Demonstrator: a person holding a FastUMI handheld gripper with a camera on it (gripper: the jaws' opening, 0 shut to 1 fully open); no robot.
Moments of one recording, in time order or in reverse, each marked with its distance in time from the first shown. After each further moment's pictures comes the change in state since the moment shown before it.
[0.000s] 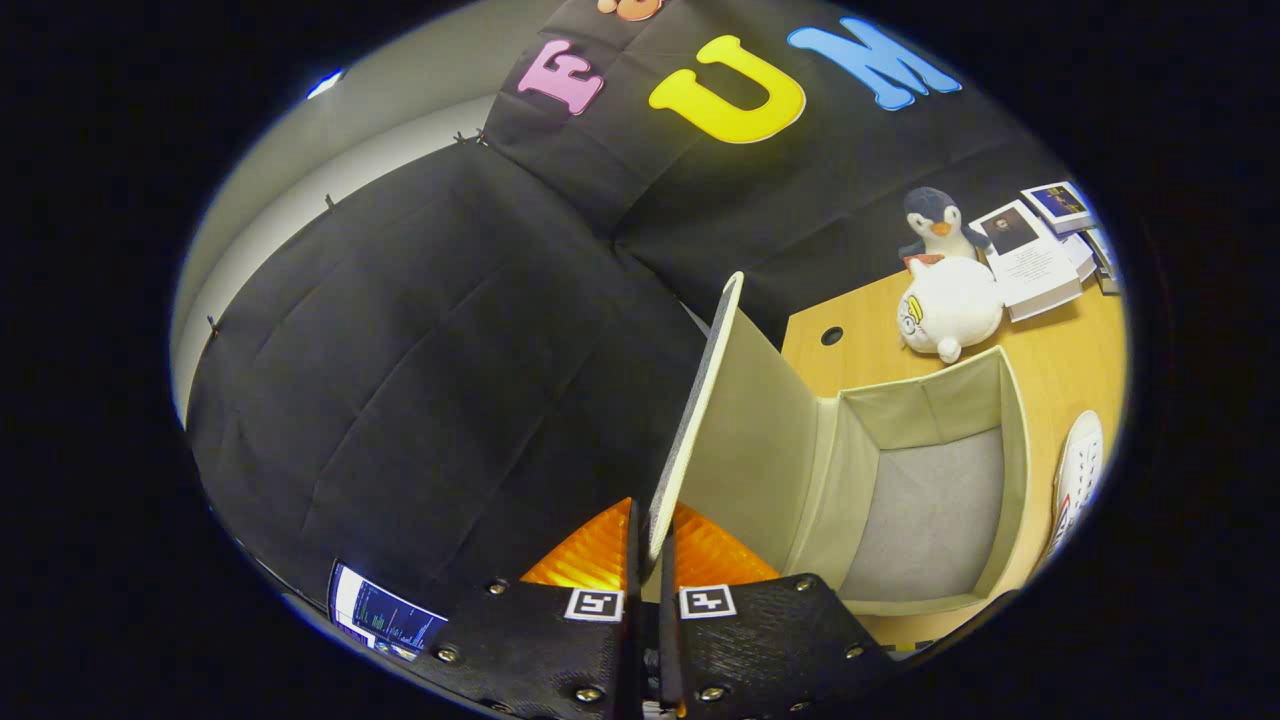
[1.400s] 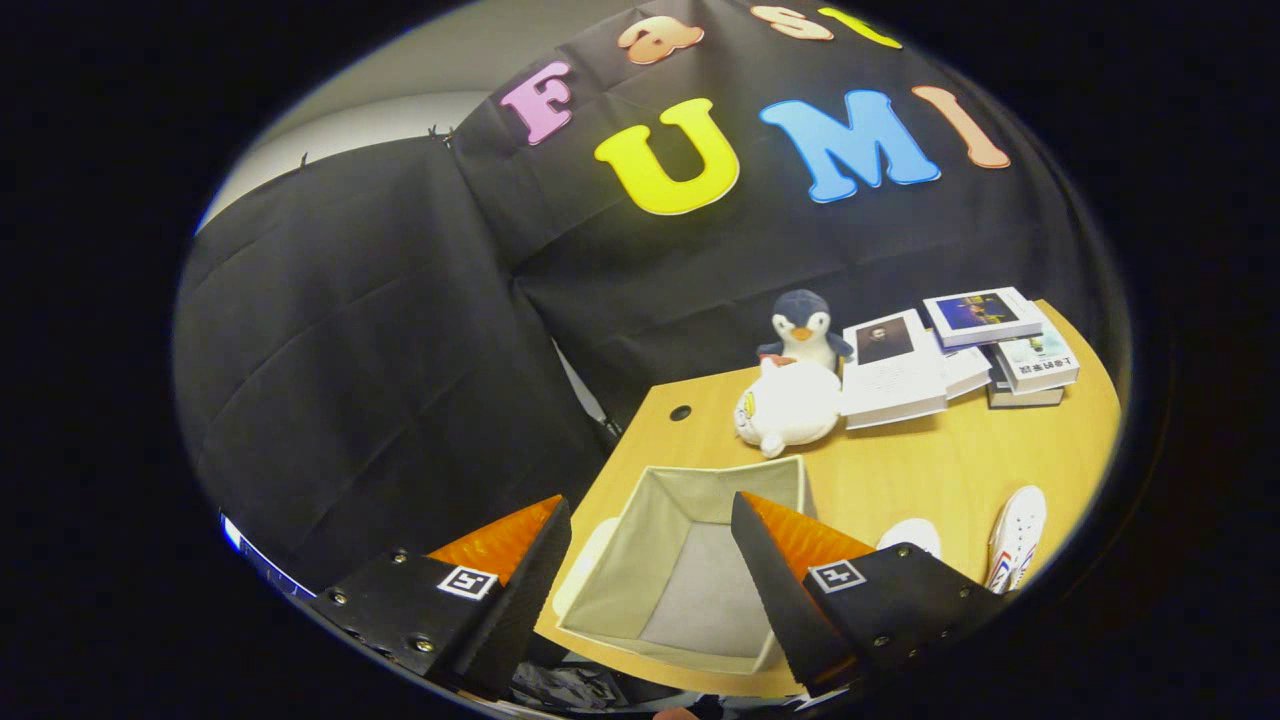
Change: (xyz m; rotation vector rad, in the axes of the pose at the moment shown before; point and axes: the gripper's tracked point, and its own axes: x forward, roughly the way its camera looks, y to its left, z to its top) arm -0.093 -0.142 0.056 -0.205 -0.169 -0.393
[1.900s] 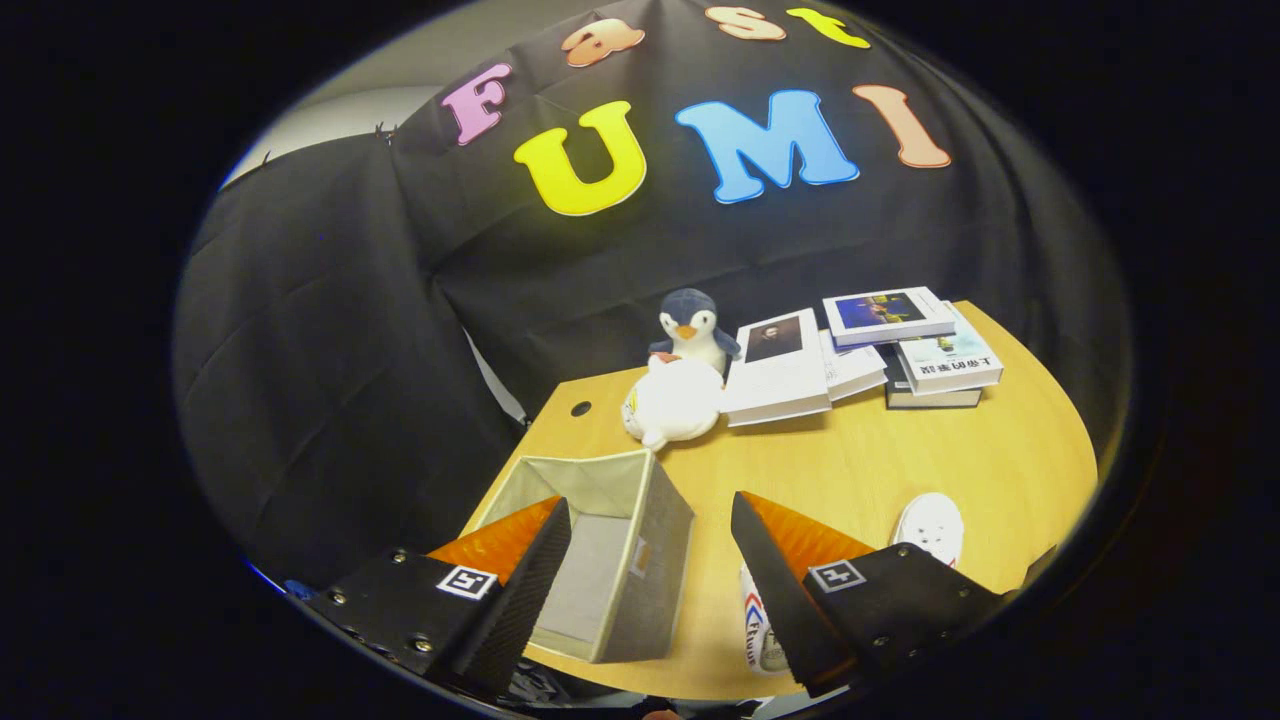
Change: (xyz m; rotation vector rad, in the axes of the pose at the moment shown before) arm -0.021 -0.109 -0.014 -0.002 0.023 -0.190
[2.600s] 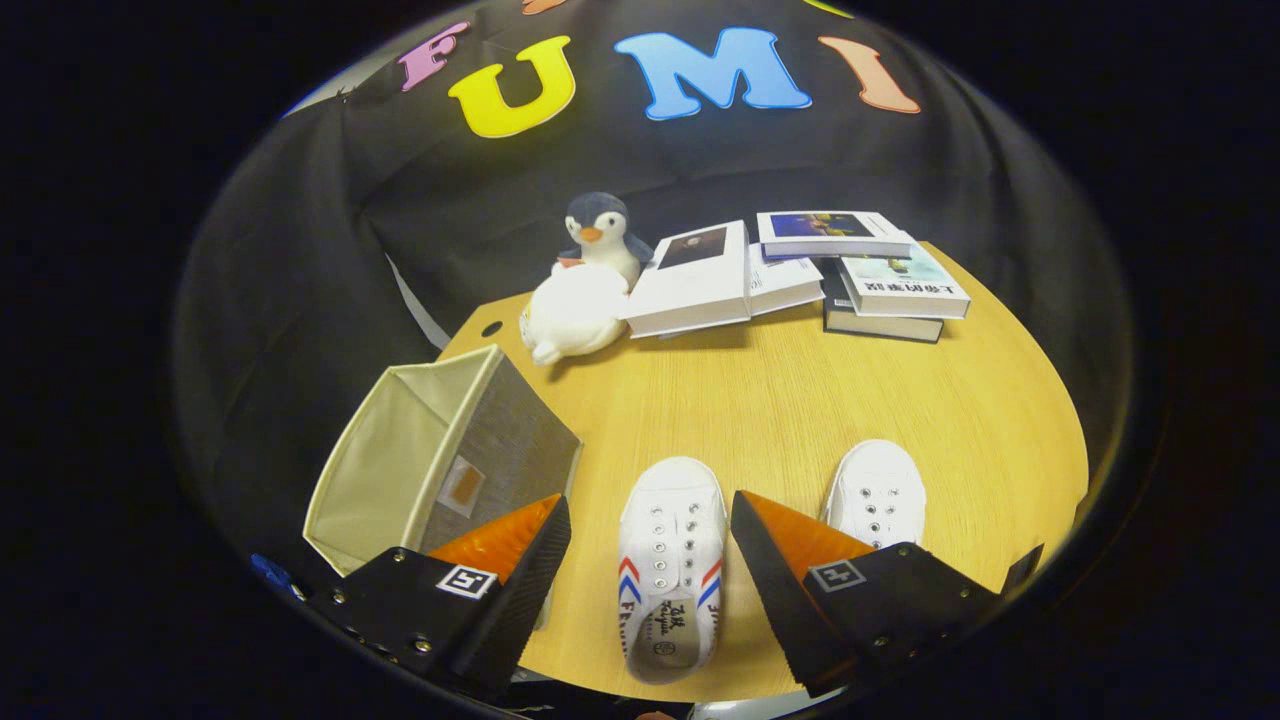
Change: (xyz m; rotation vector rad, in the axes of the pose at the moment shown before) arm 0.040 -0.104 -0.083 -0.028 0.221 -0.140
